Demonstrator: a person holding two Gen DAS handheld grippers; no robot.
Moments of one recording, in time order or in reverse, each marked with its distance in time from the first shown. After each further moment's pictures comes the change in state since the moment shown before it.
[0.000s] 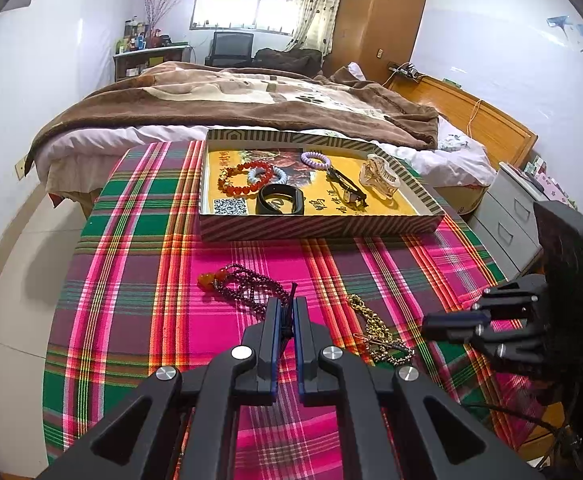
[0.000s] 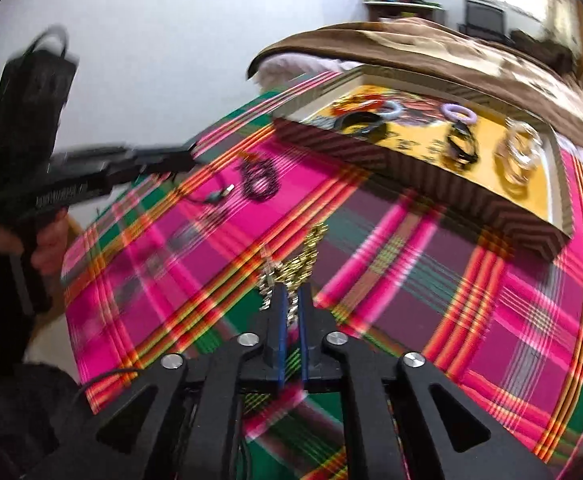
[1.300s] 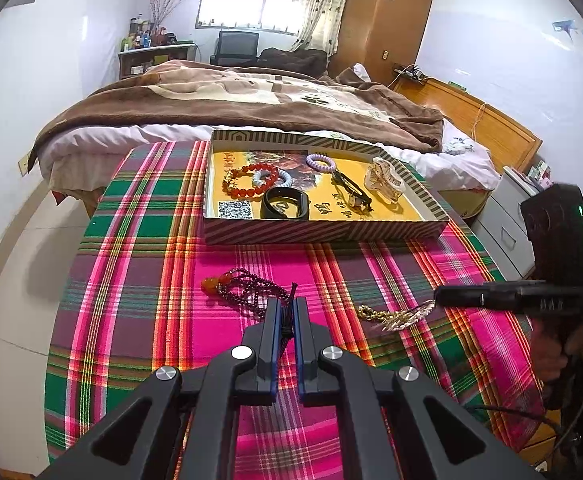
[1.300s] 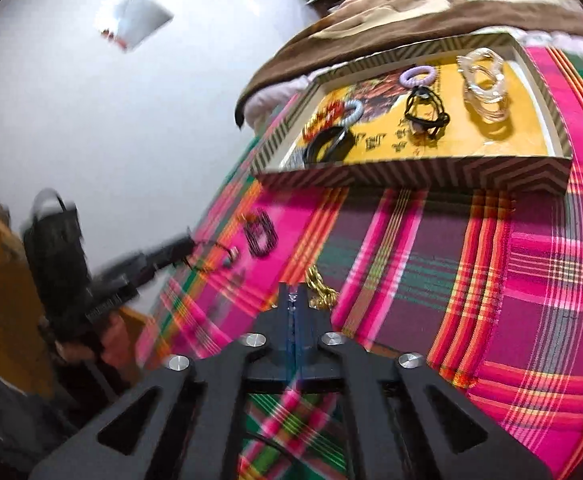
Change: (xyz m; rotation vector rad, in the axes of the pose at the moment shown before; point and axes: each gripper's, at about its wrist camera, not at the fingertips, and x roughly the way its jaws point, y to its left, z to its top) left arm -0.001 0.002 0.006 -0.016 0.001 0.008; right arm -0.020 -0.074 0.001 0.471 -0.132 0.275
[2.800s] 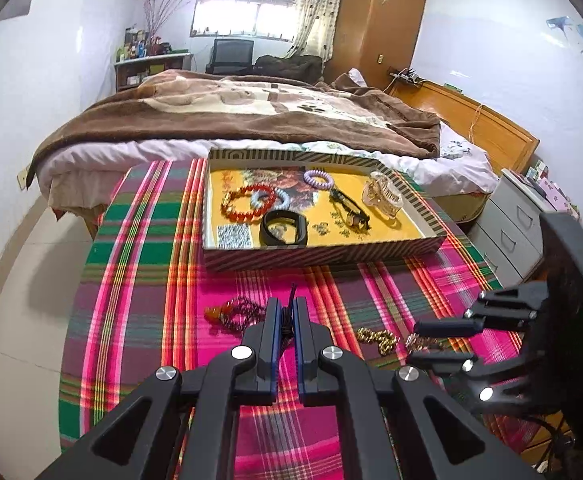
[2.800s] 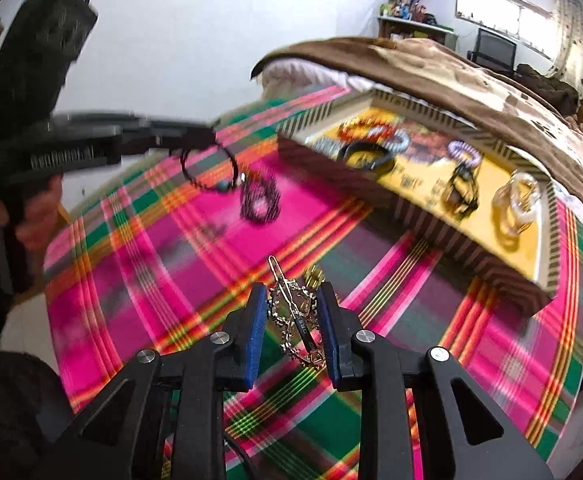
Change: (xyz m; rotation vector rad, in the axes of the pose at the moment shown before) left arm -0.003 -0.003 0.024 0.034 -0.027 0.003; right arm 0.032 0.072 -0.018 -0.555 0.087 -0.329
